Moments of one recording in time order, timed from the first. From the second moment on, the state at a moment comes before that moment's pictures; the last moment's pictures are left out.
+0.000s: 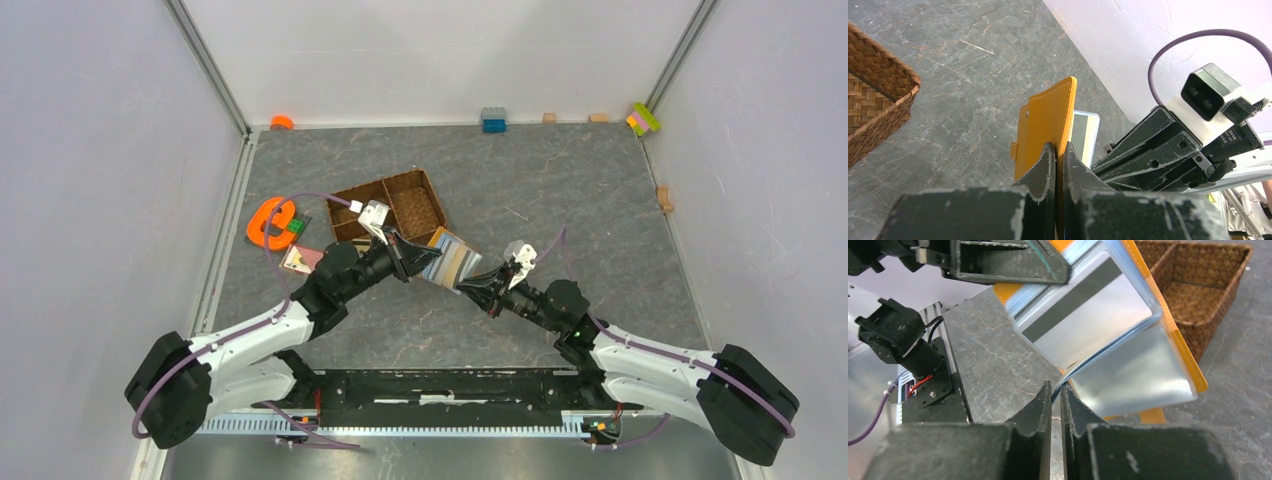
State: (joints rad) left arm -0.76 1.04 0.46 0.55 0.18 -0.69; right arm 0.84 0.93 0.17 0.81 -0.21 0.26
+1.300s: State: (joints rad) left arm -0.76 1.31 0.57 0.44 0.24 -0.68; right arm 0.80 0.92 0.20 0.67 -0.10 0.31
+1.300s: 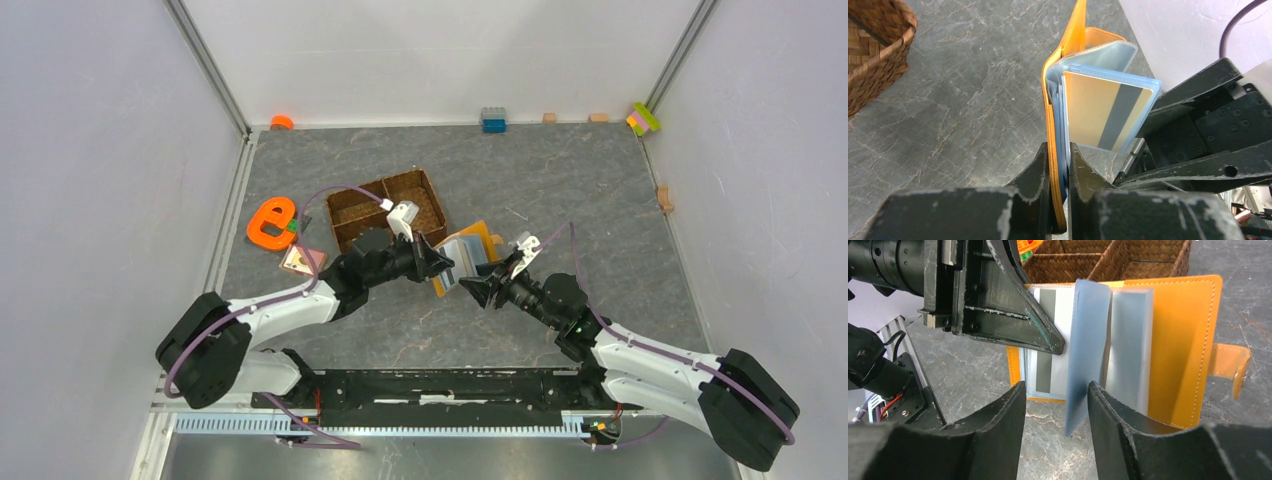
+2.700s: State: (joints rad) left arm -0.65 1.29 0.52 0.66 0.56 -0.79; right arm 0.80 0.67 0.16 0.71 0.01 0.29
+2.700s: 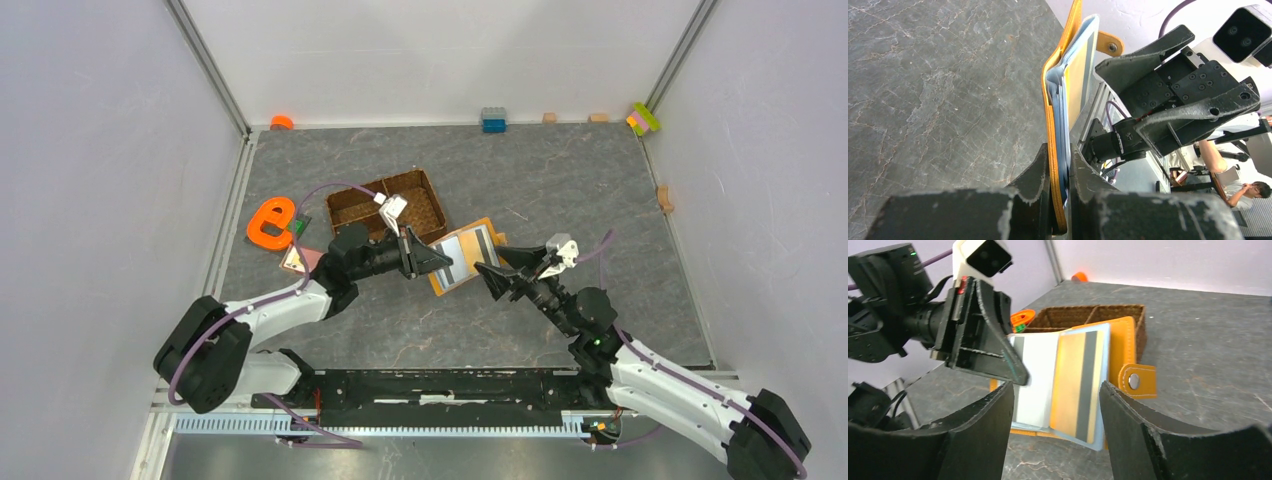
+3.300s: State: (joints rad) left arm -0.63 1.22 0.50 0.66 0.56 -0.79; right arm 0.79 0.61 0.16 0.54 0.26 0.26
